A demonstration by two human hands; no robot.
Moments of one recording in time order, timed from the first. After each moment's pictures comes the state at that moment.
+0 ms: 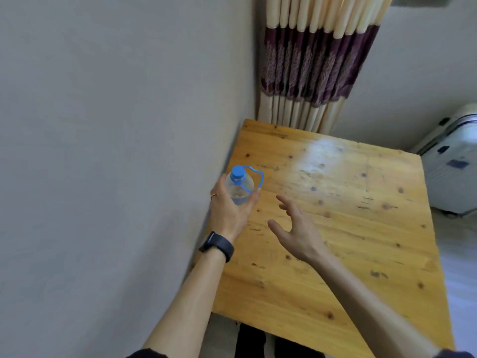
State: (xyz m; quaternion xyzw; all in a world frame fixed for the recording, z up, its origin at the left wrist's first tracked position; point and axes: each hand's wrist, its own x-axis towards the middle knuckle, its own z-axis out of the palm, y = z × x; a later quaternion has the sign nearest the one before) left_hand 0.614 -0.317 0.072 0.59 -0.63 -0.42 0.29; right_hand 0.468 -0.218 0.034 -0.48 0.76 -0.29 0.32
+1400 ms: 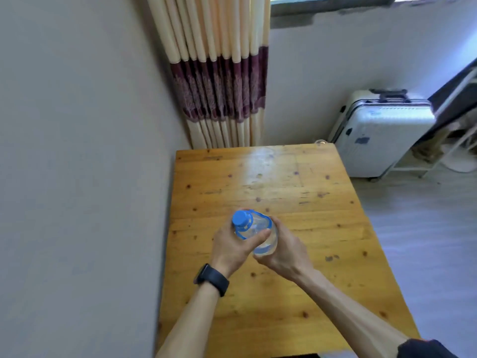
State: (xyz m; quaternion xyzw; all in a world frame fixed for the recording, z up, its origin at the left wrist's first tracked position) left_hand 0.533 -0.289 0.079 0.38 -0.72 -0.56 0.18; right_hand 0.418 -0.176 0.039 -0.36 0.84 -0.32 0.26
